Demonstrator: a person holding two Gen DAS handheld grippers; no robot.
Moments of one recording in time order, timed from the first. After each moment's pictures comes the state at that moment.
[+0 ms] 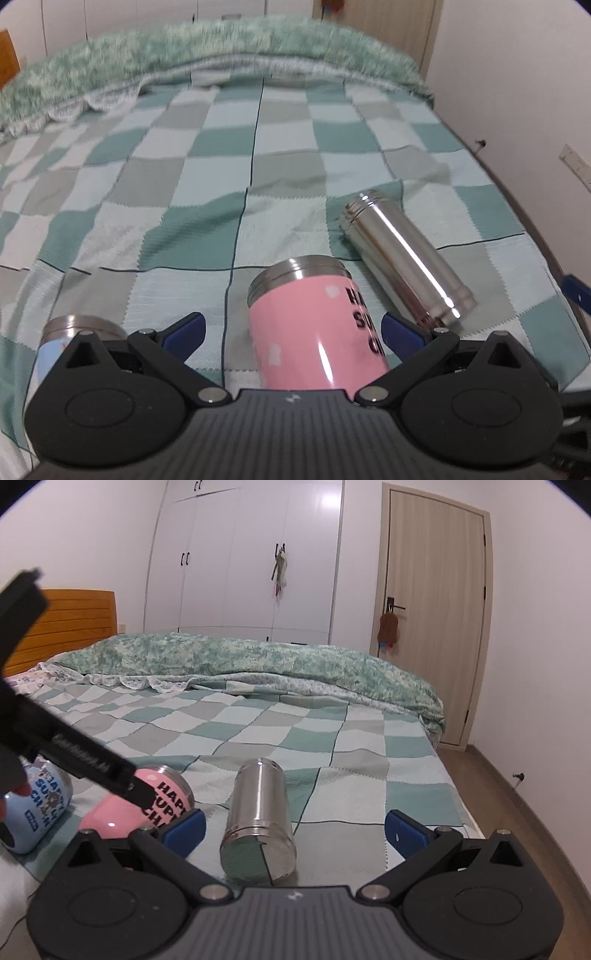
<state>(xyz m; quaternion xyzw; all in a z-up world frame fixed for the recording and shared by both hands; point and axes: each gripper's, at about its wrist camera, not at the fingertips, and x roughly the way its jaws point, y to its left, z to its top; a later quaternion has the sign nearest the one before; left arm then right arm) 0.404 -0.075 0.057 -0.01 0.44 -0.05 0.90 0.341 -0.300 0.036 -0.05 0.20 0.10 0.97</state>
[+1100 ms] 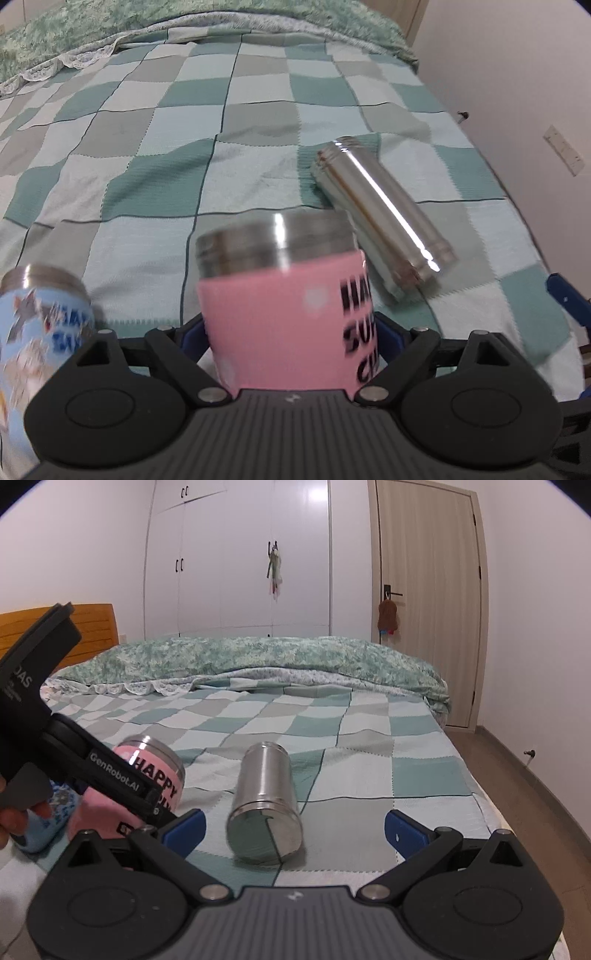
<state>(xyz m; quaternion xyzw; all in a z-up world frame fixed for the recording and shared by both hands) 0.386 -0.086 0.046 -0.04 0.49 -0.10 0.87 0.315 -0.310 0.028 -0.02 0.20 0.12 0.97</state>
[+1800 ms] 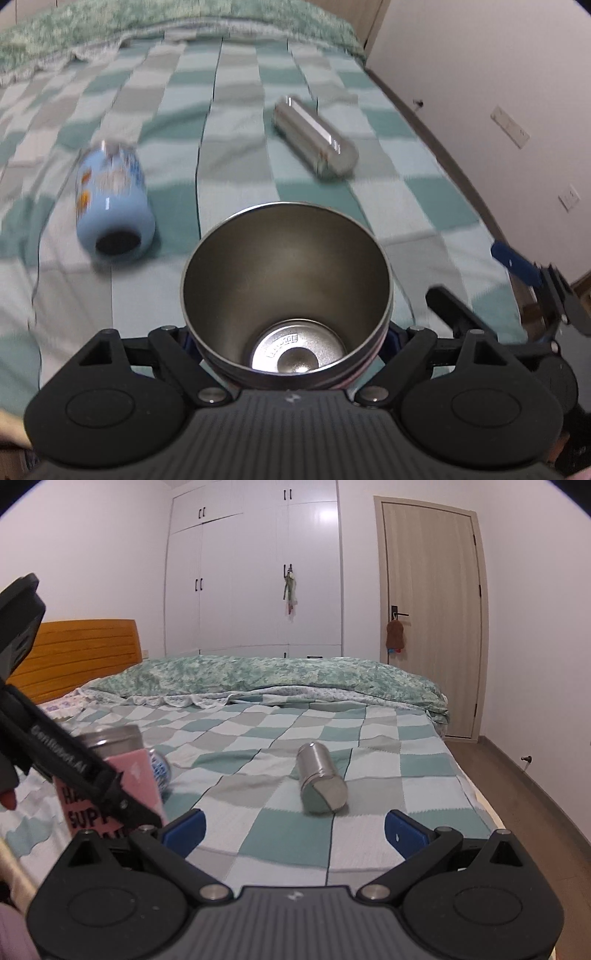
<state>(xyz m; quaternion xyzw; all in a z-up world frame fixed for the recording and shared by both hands) 0.200 -0.060 0.086 -0.04 0.49 -0.15 0.86 0.153 -0.295 0.058 -0.01 0.19 0.14 0.97</state>
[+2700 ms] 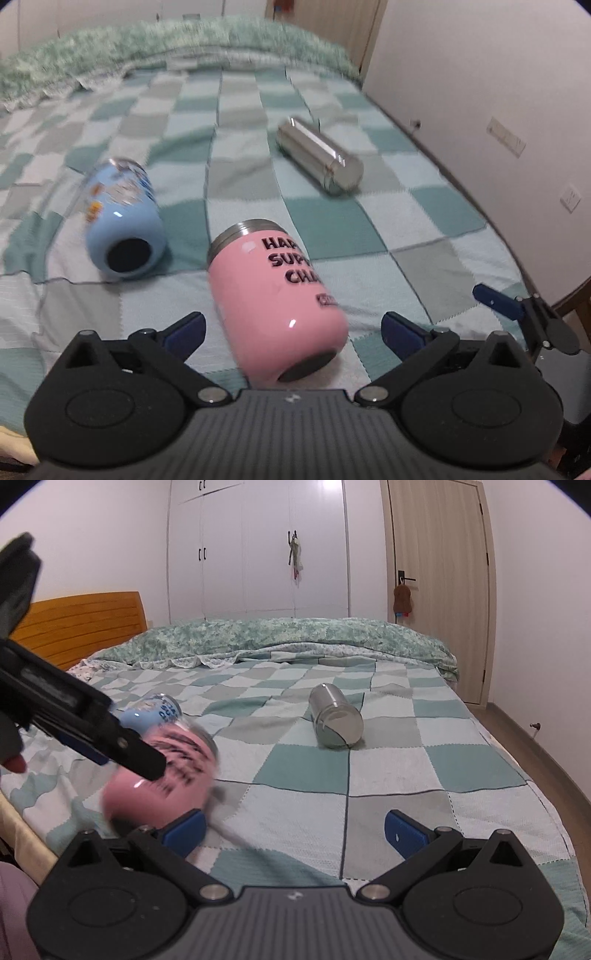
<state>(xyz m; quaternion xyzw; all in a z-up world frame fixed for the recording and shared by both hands) 0.183 -0.049 0.076 -0.02 0.41 -0.14 0.90 0.142 -0.285 0.016 -0.01 0.23 0.14 0.96</state>
